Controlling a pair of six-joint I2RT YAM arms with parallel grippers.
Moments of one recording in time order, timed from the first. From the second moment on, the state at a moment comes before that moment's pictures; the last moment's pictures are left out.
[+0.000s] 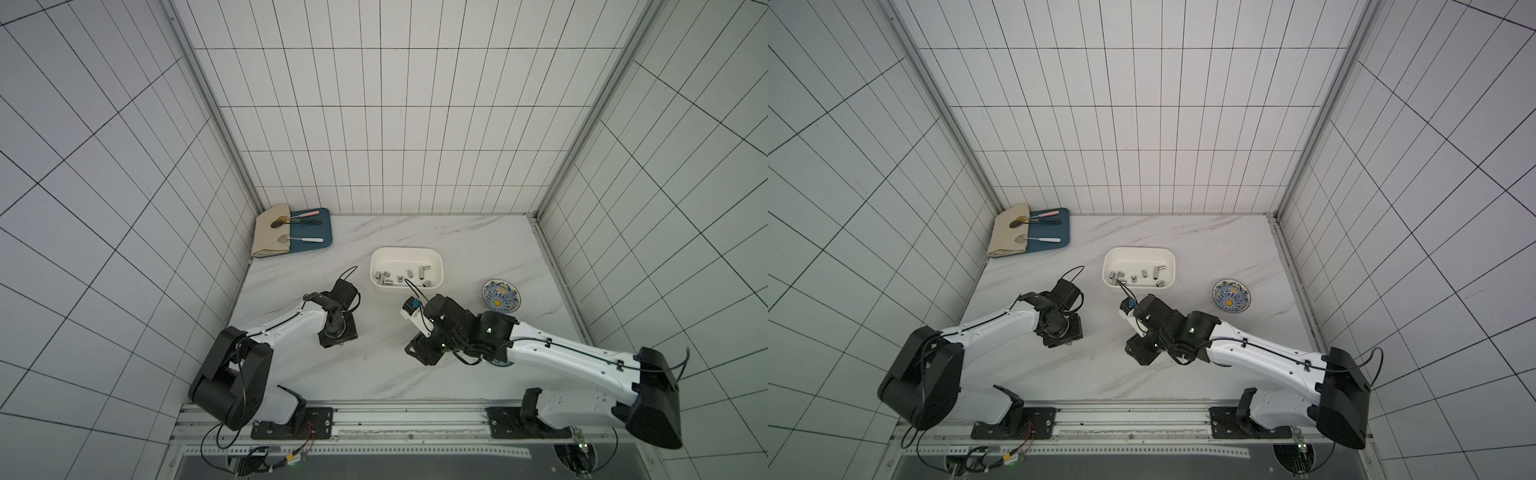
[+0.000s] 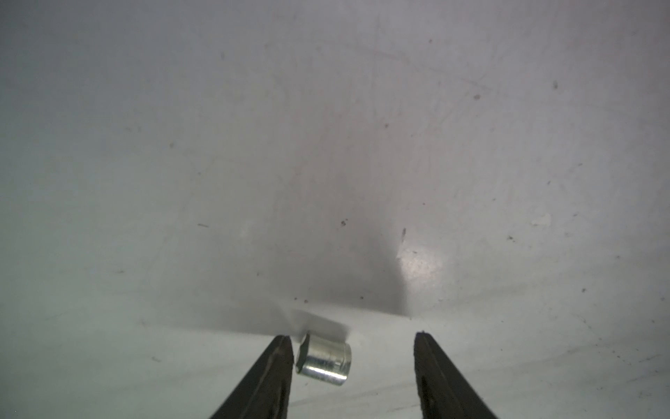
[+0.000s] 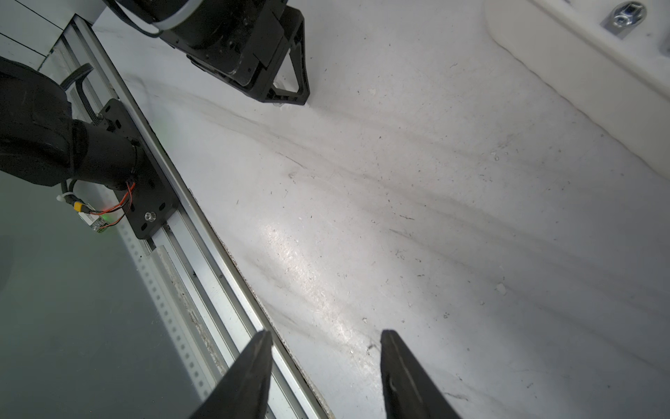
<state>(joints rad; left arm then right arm) -0.46 1.42 0.75 -0.74 0.03 -0.74 1.17 1.25 0.93 -0.61 -0.12 0.29</state>
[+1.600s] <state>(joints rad) -0.47 1.47 0.76 -0.77 -0.02 -0.73 1.17 1.27 0.93 -0.60 -0.10 0.31</state>
